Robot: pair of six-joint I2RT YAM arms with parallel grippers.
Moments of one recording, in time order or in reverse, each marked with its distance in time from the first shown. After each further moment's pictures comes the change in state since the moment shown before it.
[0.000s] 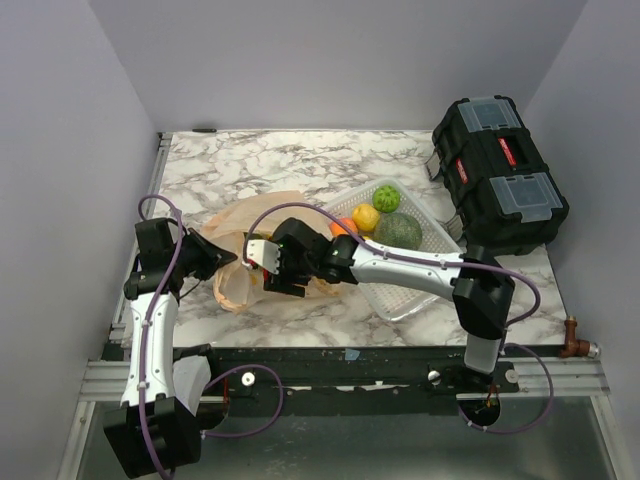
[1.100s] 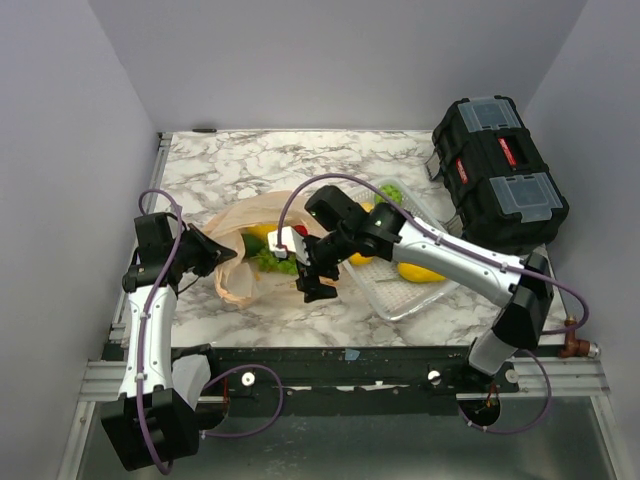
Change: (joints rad) left arm 0.000 0.047 0.044 -0.021 0.008 0.014; right arm -0.108 -0.172 0.105 -0.372 -0.422 -0.142
